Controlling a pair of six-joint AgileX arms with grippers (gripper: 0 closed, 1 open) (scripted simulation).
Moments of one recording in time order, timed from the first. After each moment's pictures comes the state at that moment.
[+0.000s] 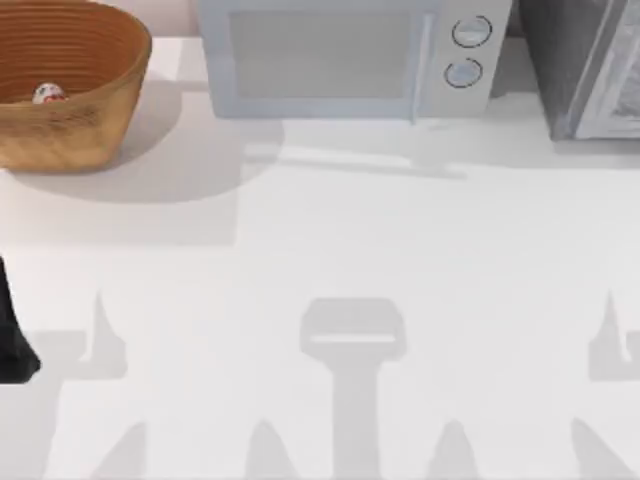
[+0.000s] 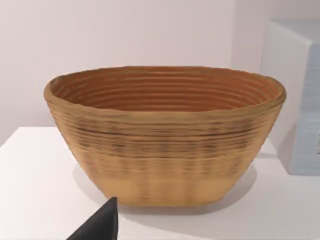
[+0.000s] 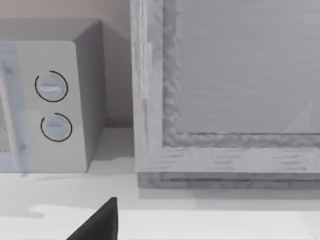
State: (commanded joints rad) left arm 0.00 0.00 0.00 0.00 0.00 0.00; right arm 0.00 0.00 0.00 0.00 0.00 0.00
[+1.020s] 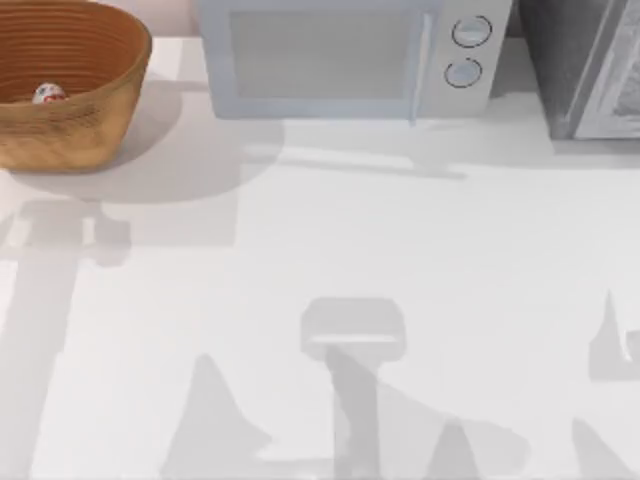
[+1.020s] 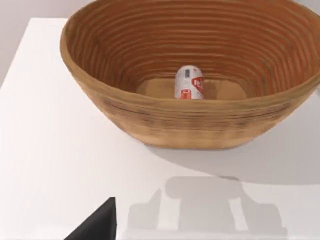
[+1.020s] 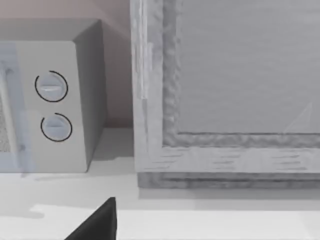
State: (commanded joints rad) left arm 0.06 0.90 0.88 -0.51 0.01 0.04; right arm 0.00 0.00 0.00 0.00 0.00 0.00
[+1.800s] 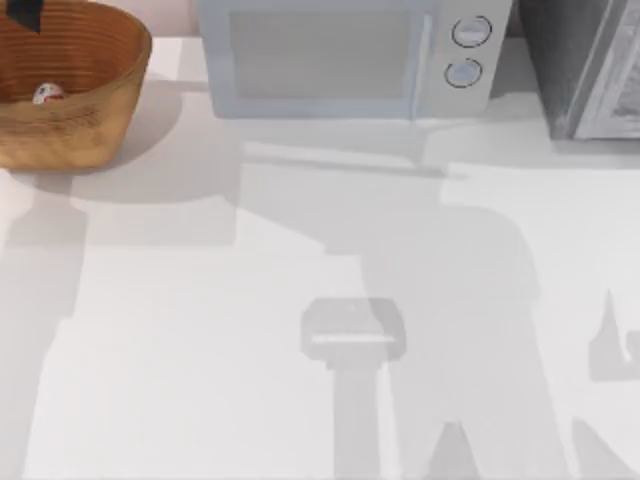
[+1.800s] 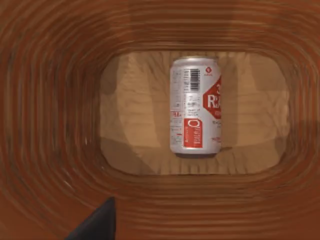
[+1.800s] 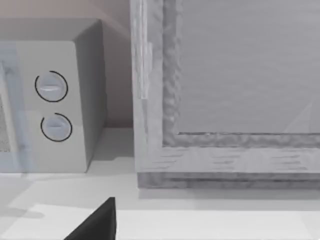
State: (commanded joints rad) left arm 0.08 2.21 2.27 -1.22 0.11 0.08; right arm 0.00 0.00 0.00 0.00 0.00 0.00
